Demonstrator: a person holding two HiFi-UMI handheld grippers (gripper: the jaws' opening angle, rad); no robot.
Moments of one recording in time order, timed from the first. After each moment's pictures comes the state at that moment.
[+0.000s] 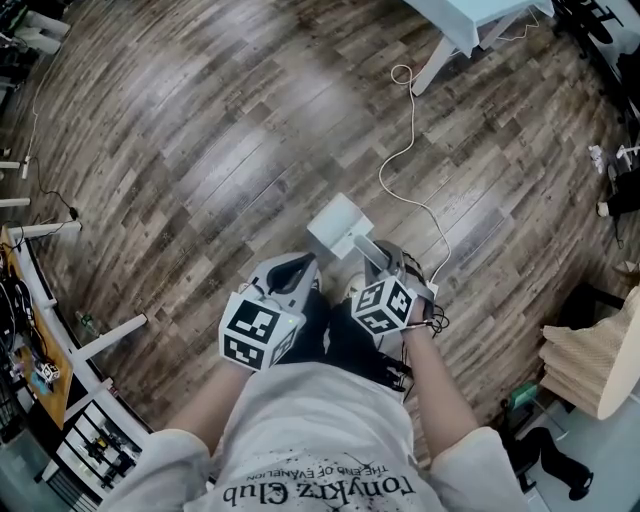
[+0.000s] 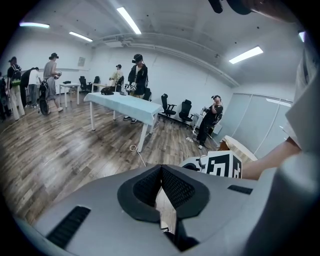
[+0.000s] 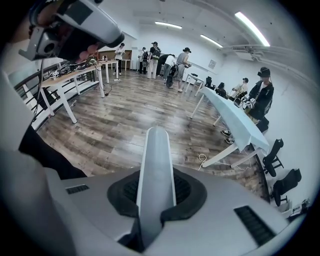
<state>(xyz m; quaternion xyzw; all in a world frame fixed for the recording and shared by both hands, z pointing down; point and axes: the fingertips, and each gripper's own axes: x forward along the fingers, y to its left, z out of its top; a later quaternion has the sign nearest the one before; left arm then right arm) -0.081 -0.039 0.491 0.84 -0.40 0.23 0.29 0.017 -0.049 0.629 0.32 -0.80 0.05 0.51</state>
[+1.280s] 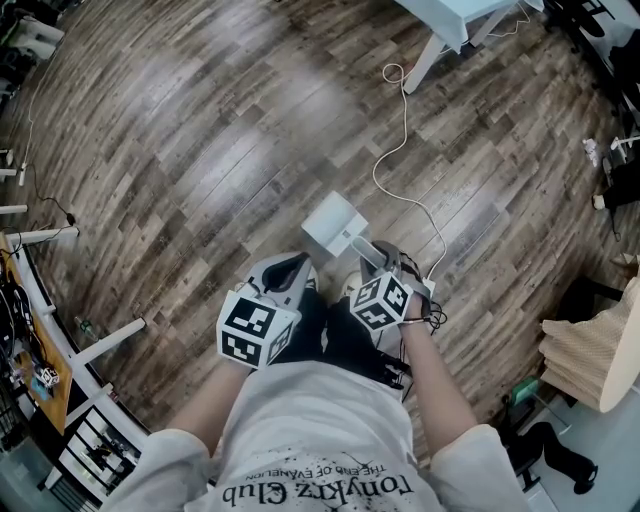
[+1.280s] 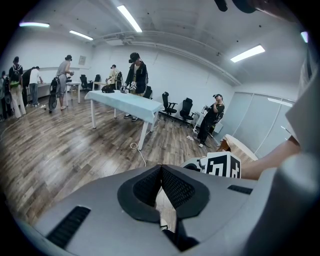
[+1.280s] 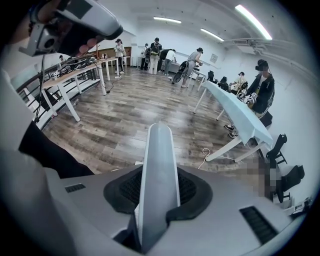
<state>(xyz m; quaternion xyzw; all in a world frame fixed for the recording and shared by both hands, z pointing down) -0.076 -0.029 0.497 0.83 -0.40 0.24 0.30 0.032 -0.030 0.647 0.30 -0.79 0.07 0.52</state>
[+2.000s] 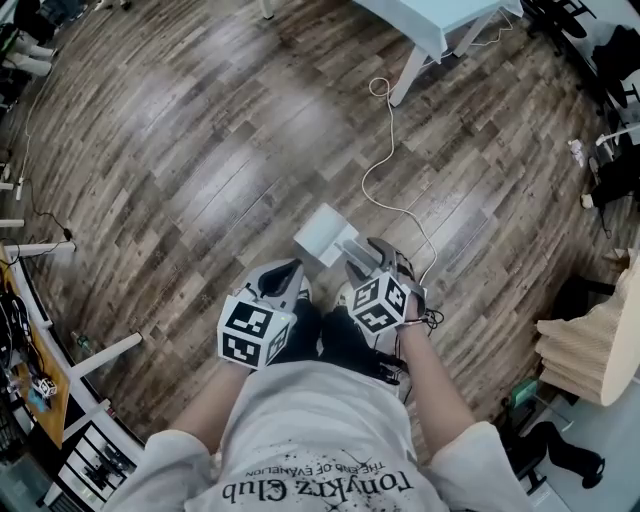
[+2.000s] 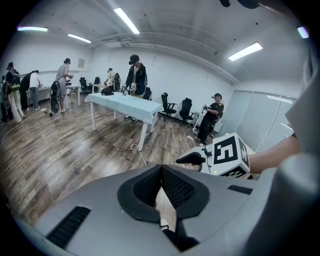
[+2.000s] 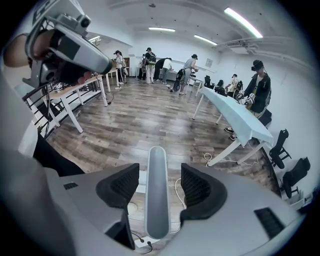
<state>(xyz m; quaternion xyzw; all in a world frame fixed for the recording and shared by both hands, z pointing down) -0.074 -0.015 0.490 0.83 -0.40 0.24 0.29 0.025 -0.029 0.601 0.31 -0.82 0.09 0.48</state>
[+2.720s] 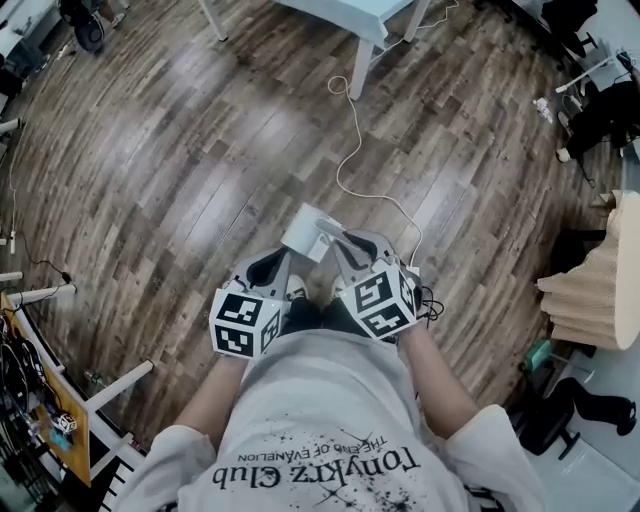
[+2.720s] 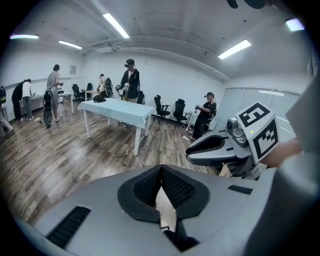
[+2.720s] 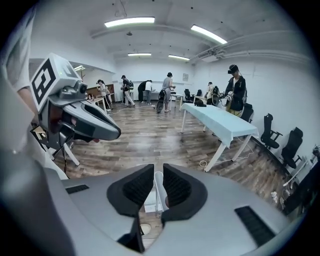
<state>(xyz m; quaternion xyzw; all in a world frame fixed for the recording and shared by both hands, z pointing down) -0.053 0.009 0.447 0.85 -0.38 0.25 0.26 0.032 -0.001 0.461 0.40 -0.84 0.13 0.35</state>
